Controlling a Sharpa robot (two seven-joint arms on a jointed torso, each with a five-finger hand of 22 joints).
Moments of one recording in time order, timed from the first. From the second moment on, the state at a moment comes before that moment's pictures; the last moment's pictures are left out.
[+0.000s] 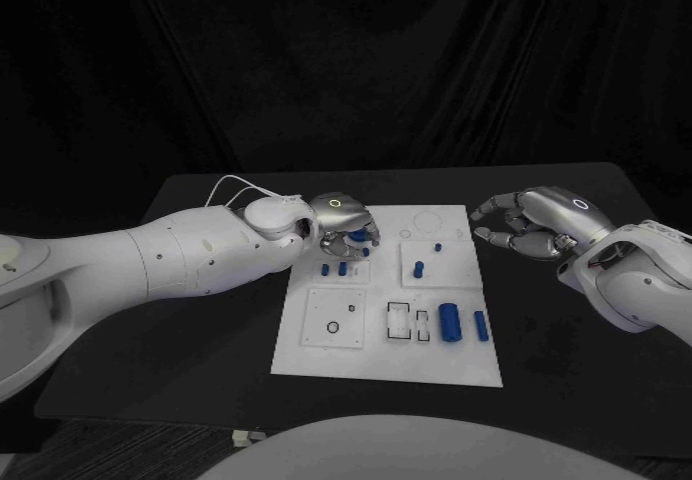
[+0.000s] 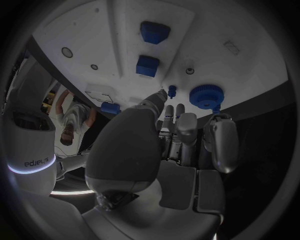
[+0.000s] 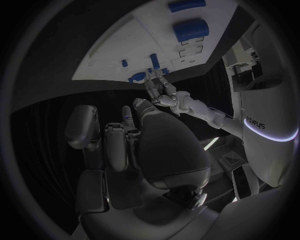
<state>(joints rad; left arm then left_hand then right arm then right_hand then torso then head) 1.21 -0.53 -0.21 1.14 -1.71 -0.29 0.23 1.49 -0.12 0.26 0.13 0.17 0.90 0.02 0.08 0.31 0.82 0.01 0.40 0.26 1.30 -0.05 1.24 1.00 0.07 1.44 0.07 1.31 1.31 1.25 -1.07 -0.21 1.64 -1.50 -0.56 0.08 1.43 0.02 0.11 0.21 0.46 0.74 0.12 0.39 0.16 1.47 0.02 1.58 1.31 1.47 -0.05 1.46 1.31 0.08 1.42 0.06 1.06 1.31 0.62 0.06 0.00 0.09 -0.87</state>
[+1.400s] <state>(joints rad) 1.18 -0.51 -0.21 1.08 -1.71 -0.34 0.23 1.50 -0.11 0.37 0.06 0.23 1.03 0.06 0.12 0.31 1.01 0.01 0.34 0.24 1.33 -0.04 1.26 0.97 0.07 1.45 0.06 1.33 1.31 1.24 -1.07 -0.21 1.65 -1.50 -0.56 0.08 1.43 0.02 0.11 0.21 0.46 0.74 0.12 0.39 0.16 1.46 0.02 1.58 1.31 1.47 -0.05 1.46 1.31 0.08 1.42 0.06 1.06 1.31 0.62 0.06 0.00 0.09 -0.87</state>
